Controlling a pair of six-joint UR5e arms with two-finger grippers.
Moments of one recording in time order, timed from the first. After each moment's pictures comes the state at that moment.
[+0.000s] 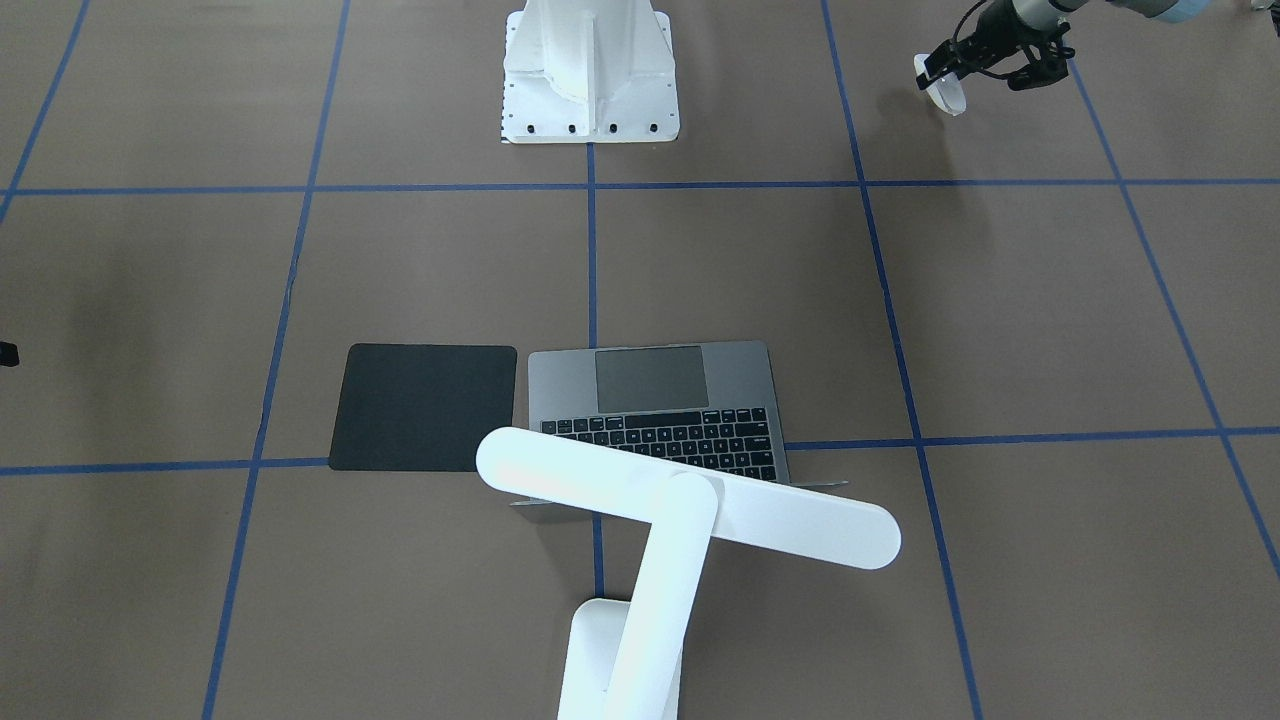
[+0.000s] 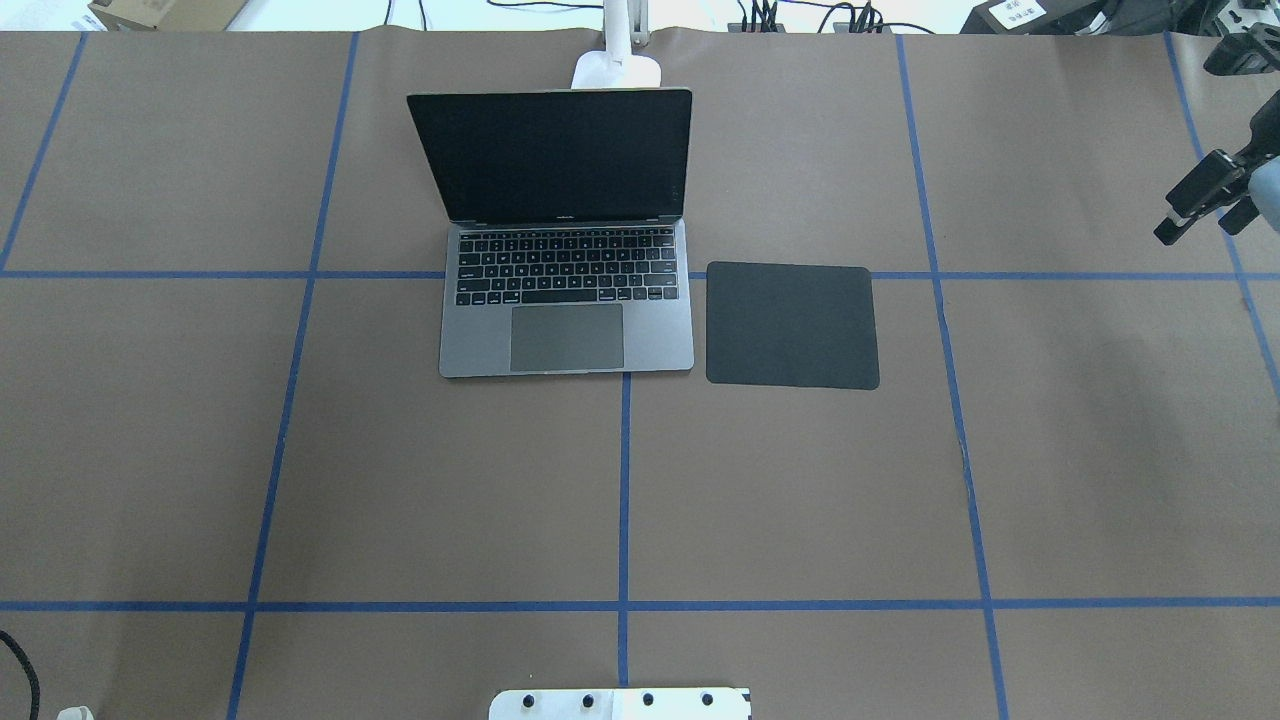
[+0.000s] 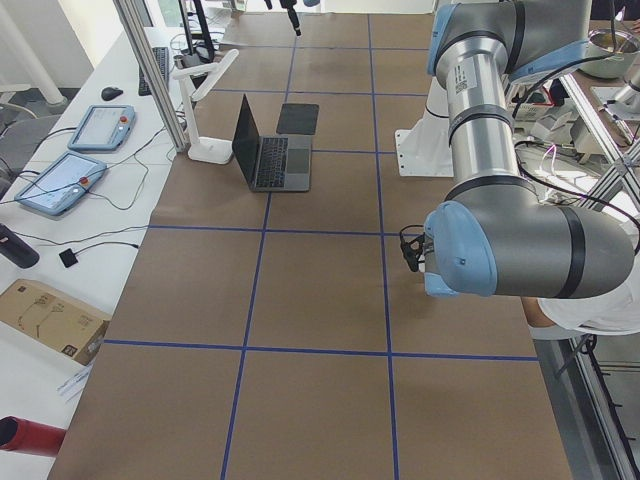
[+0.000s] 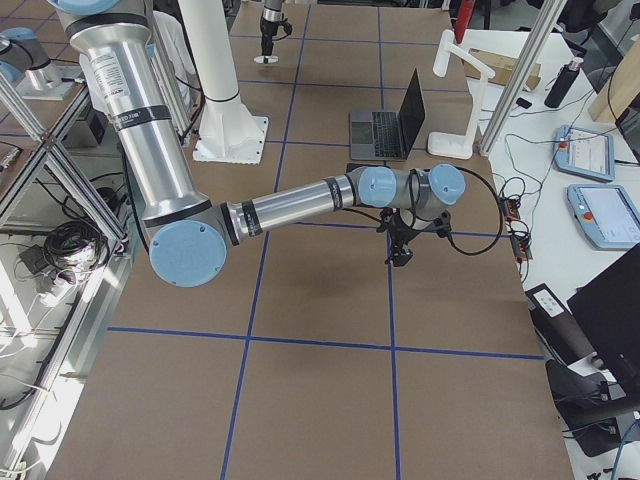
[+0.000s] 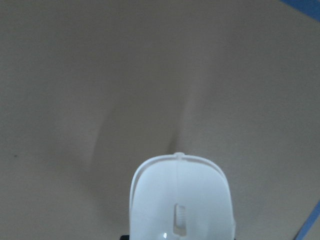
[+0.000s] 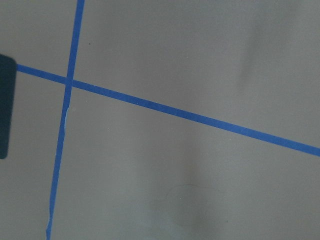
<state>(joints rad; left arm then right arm) 0.06 -0.96 -1.91 -2.95 -1.72 -1.96 1.31 -1.25 1.55 -1.94 2.49 -0.14</state>
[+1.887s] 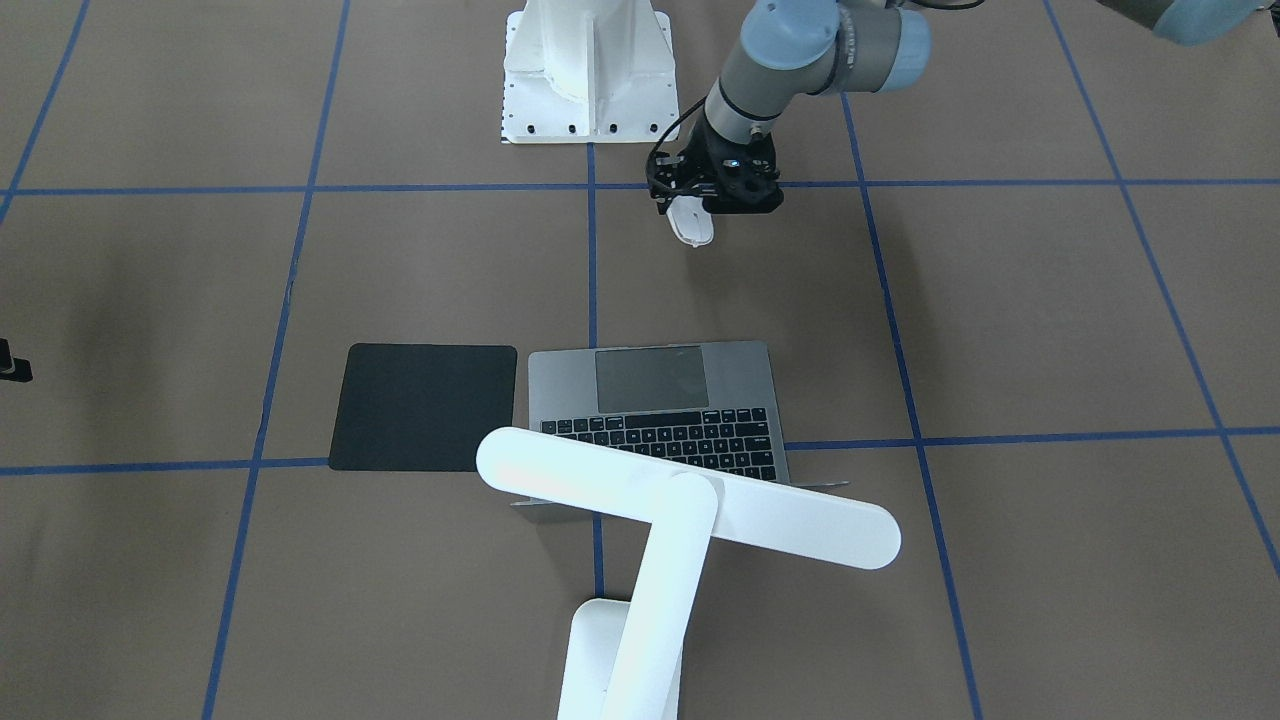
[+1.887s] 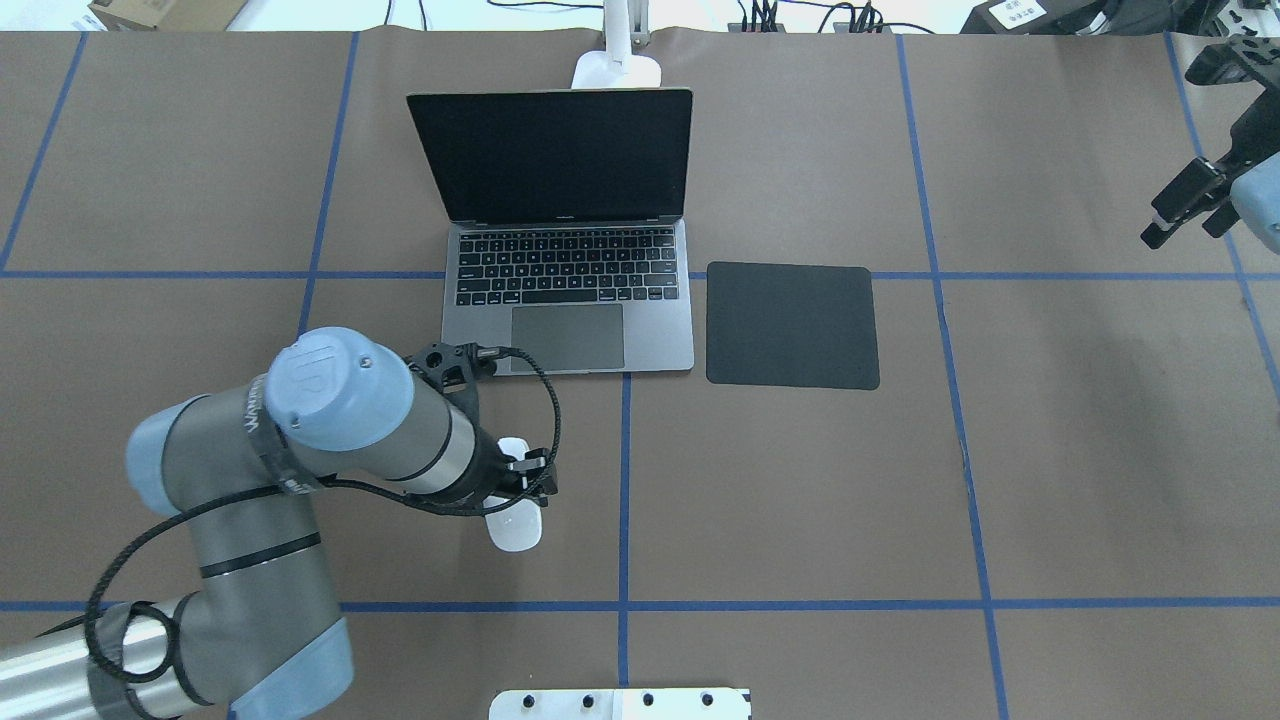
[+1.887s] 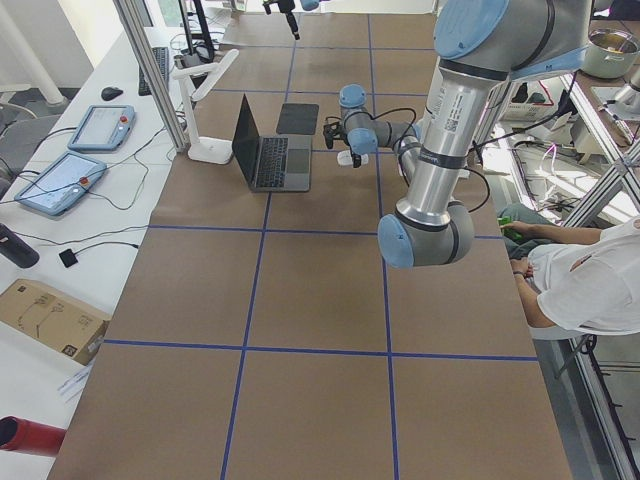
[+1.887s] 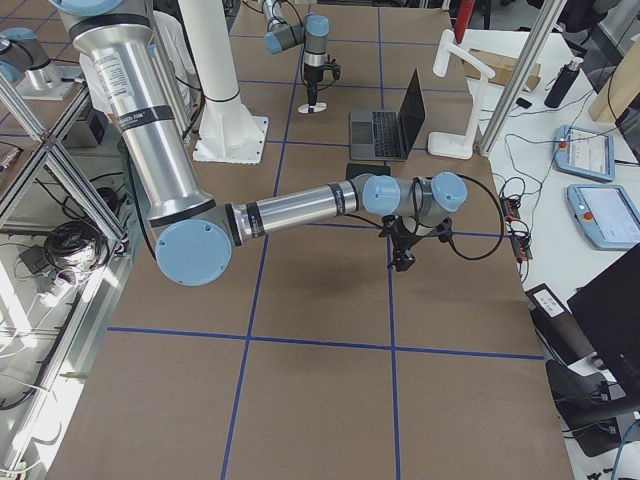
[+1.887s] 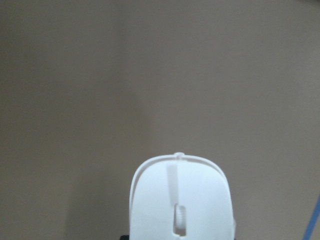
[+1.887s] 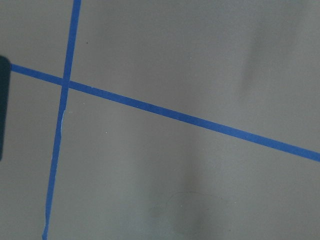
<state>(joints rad) -0.42 -2.07 -1.83 -1.77 -1.97 -1.45 1.29 -1.24 1.47 -1.86 2.49 -0.14</state>
